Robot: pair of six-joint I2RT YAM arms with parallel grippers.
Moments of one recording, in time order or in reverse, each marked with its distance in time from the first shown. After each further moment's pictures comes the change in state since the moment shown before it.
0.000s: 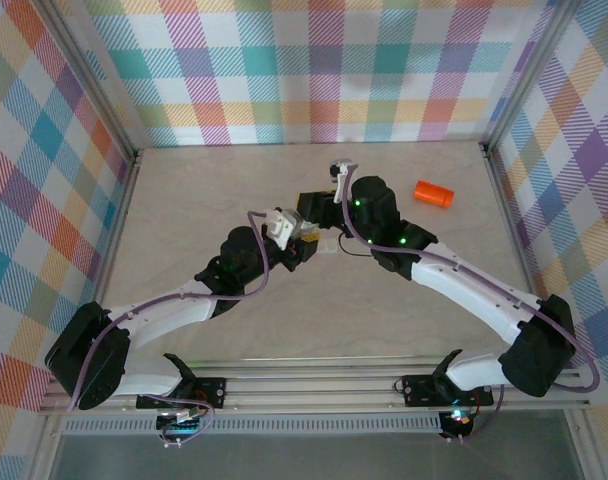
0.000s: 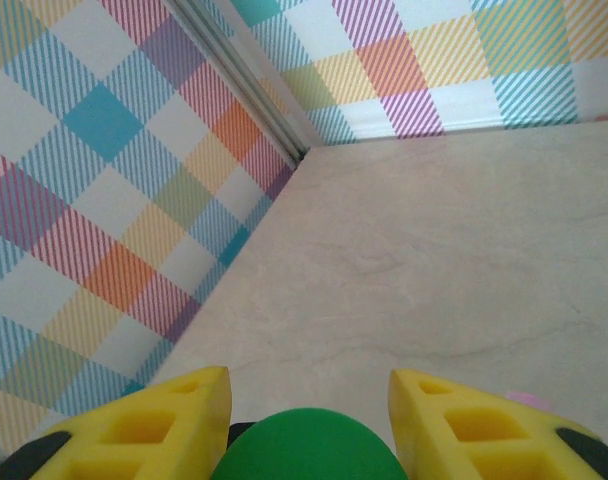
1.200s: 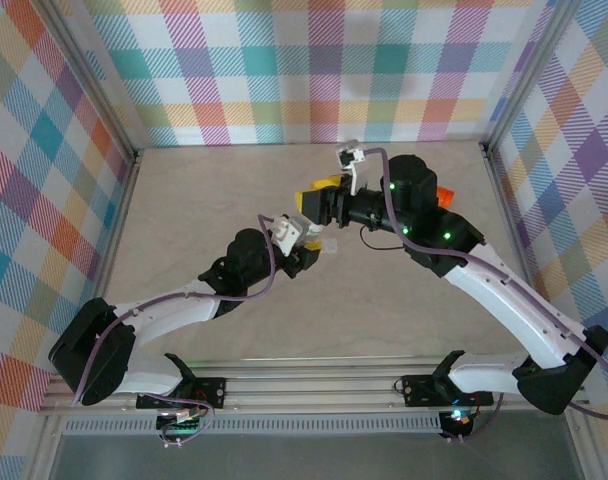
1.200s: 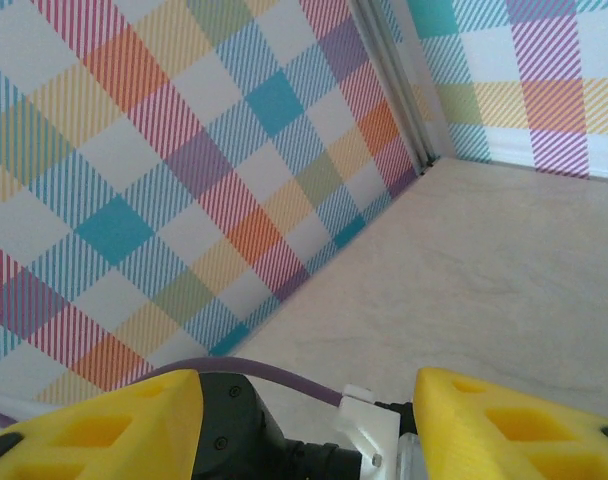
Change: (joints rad) left arm -0.006 0.029 -0.009 -0.055 0.014 0.028; right arm 0.003 -0.118 0.258 -0.294 -0.263 -0.098
